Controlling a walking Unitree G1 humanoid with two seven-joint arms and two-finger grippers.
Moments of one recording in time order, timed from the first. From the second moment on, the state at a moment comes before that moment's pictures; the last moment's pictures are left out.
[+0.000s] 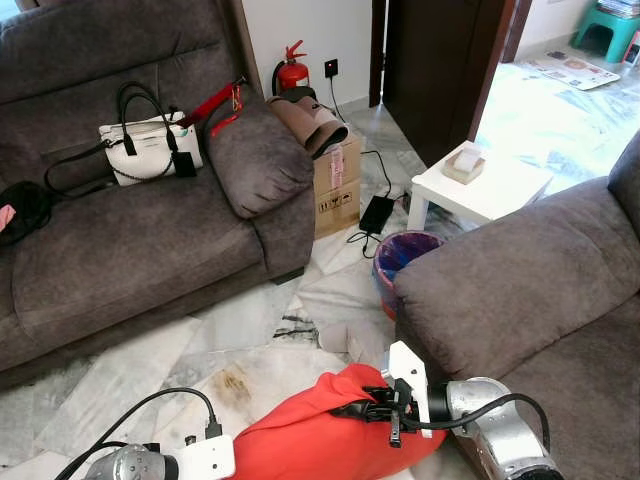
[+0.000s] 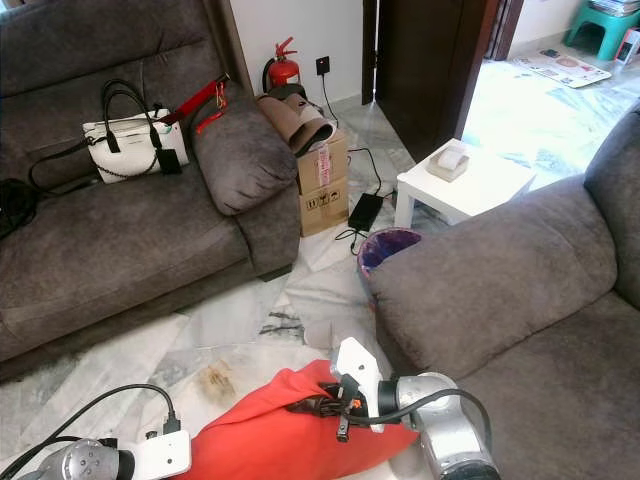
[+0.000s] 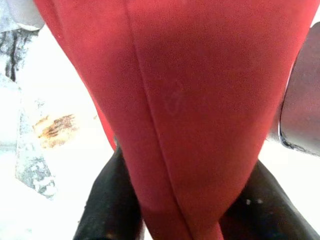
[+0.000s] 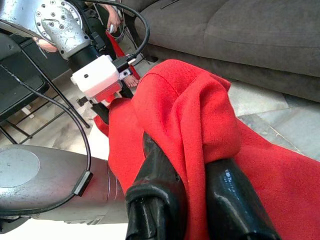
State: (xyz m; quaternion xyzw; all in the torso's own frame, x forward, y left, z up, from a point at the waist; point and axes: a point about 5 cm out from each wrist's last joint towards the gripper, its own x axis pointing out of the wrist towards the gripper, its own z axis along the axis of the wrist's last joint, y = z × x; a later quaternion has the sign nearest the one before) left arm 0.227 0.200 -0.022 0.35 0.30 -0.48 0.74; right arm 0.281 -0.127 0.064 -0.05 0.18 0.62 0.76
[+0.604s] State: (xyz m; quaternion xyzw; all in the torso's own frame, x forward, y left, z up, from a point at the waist) left arm 0.227 0.199 -0.021 0.32 0.28 -0.47 0.77; right arm 0.281 -0.128 0.063 -0.04 0.18 0.62 0.76
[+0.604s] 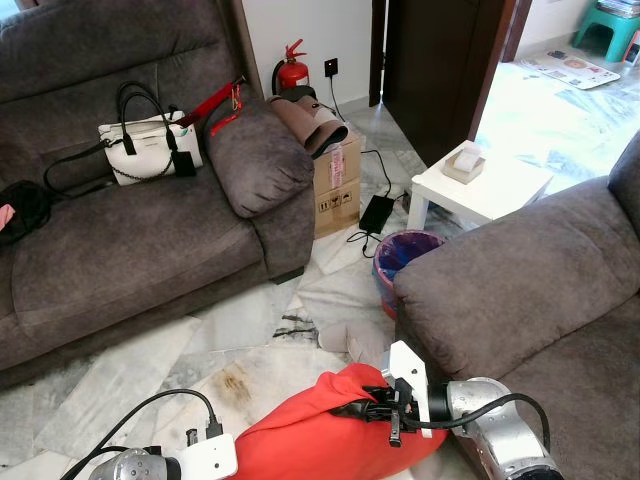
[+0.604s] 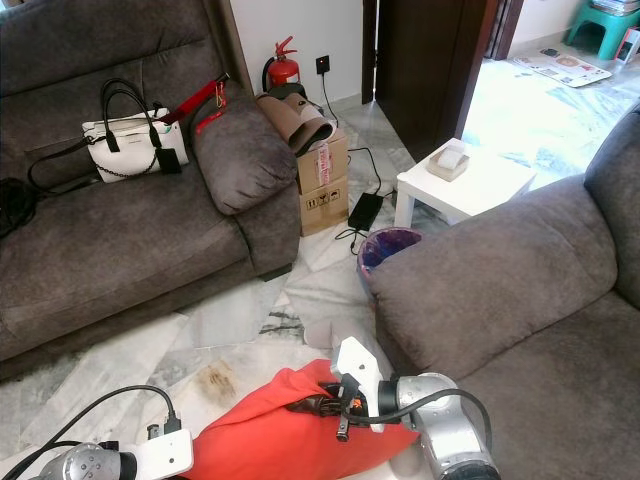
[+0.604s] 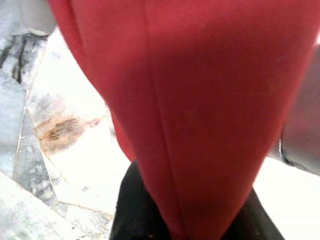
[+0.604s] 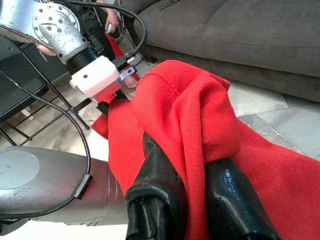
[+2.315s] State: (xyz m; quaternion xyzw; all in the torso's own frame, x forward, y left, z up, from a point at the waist) left arm 0.288 0.157 0.054 0.13 0.03 -0.11 0.99; right arm 0.297 -0.133 0.028 0.09 0.12 0.17 0.97
